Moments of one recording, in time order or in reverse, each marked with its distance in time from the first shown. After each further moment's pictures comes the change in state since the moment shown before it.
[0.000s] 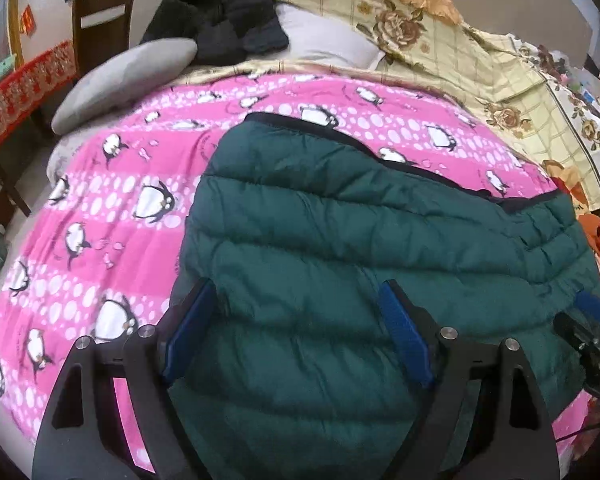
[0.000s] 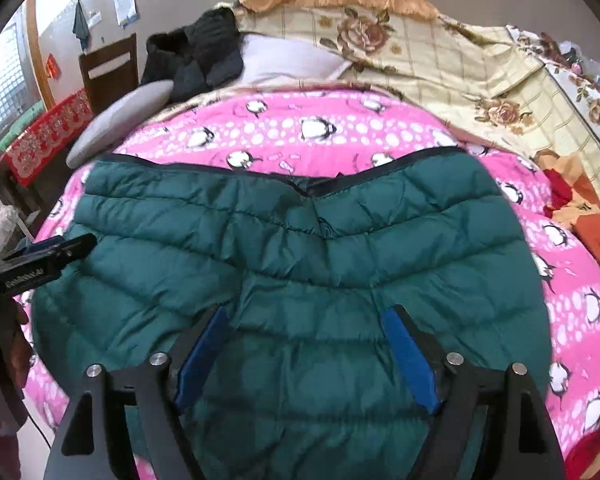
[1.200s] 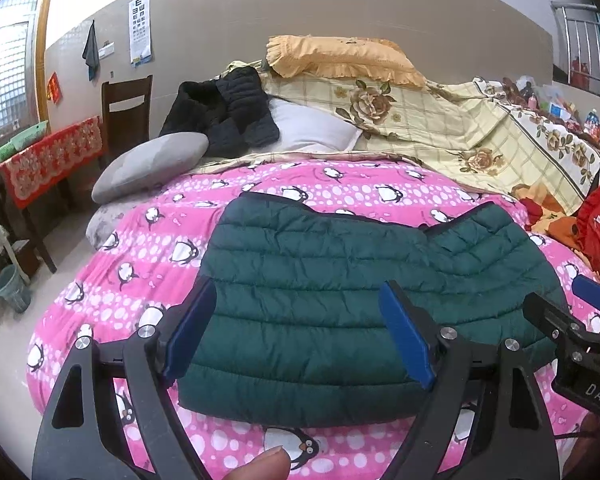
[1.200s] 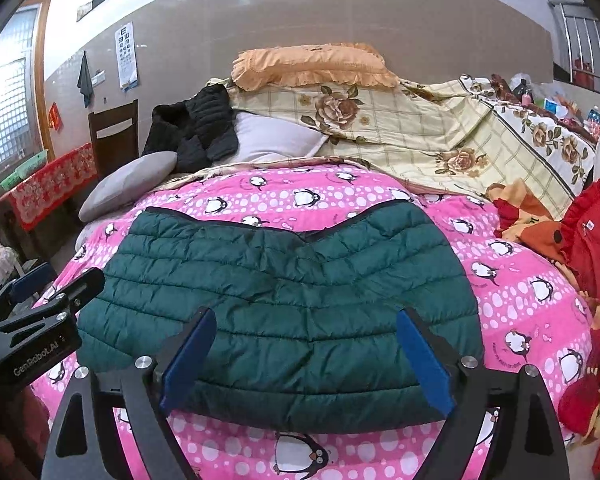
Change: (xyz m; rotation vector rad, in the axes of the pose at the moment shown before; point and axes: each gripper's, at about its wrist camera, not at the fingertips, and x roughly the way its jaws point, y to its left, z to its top) left arm -0.118 -0.053 -0.062 0.059 -0.319 0.057; right arm -0.106 0.028 -0.054 0.058 -0.269 -0.066
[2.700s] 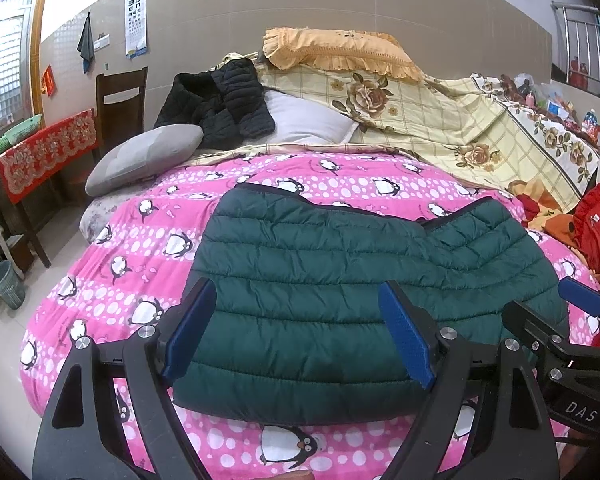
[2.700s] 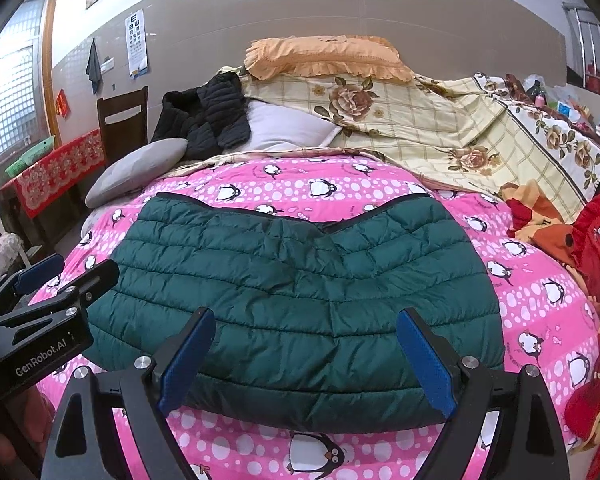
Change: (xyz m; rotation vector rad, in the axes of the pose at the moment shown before) left arm 0.006 0.002 -0.001 -0.005 0.029 -0.023; right arm 0.011 0.014 0.000 -0.034 0.036 0.021
